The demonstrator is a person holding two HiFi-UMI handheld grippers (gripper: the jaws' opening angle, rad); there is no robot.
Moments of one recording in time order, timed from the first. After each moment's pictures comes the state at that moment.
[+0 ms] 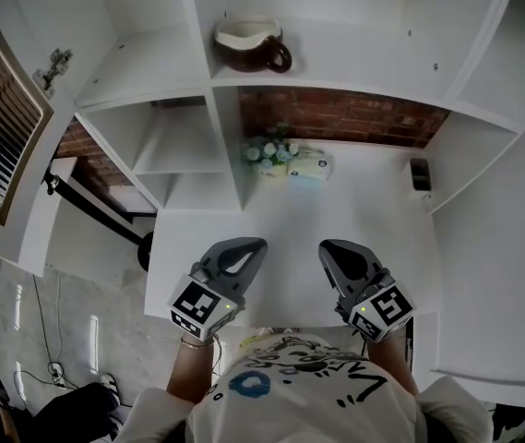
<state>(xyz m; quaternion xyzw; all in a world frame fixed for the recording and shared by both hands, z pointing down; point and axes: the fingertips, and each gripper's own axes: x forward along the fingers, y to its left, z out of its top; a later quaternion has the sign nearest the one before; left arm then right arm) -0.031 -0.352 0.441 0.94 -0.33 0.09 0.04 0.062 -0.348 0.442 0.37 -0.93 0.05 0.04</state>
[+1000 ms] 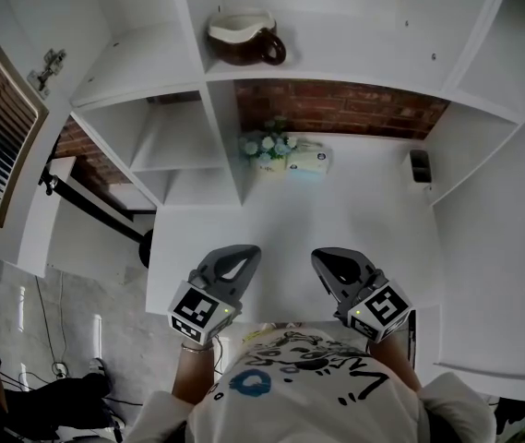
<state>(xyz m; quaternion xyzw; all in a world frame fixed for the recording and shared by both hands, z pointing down) -0.041 -0.337 0.469 0.93 -0.34 0.12 0.06 0.050 -0.326 0.468 0.33 -0.94 0.07 0.08</state>
